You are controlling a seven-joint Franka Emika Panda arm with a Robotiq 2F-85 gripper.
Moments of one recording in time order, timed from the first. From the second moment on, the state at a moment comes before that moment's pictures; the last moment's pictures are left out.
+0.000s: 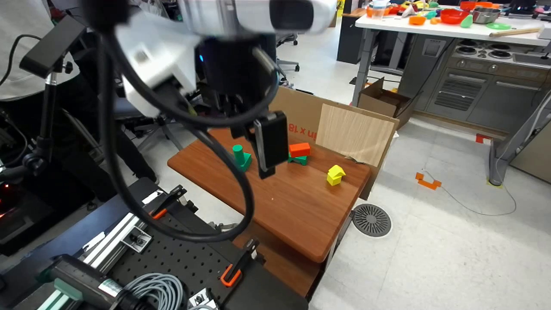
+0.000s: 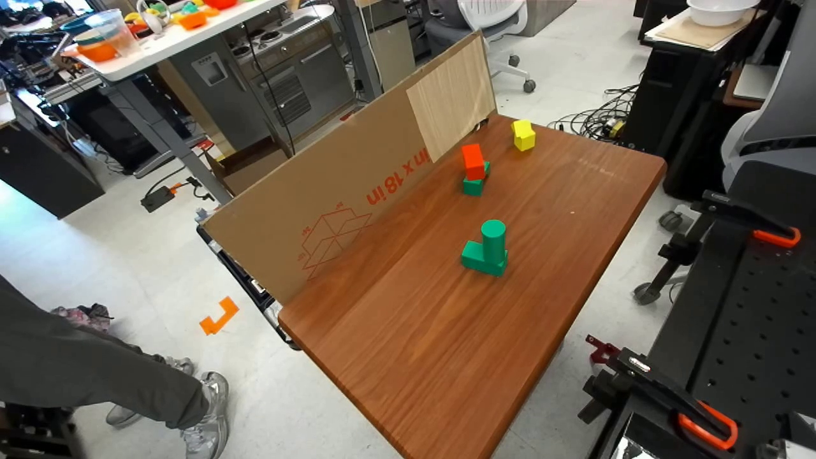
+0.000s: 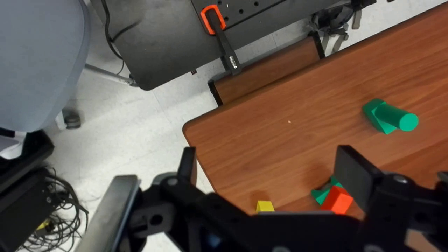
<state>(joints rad) -0.18 -0.37 -0.17 -2.54 -0.05 2.15 0.07</state>
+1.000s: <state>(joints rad) -0.18 0.37 -0.17 -2.27 0.08 2.47 0.44</state>
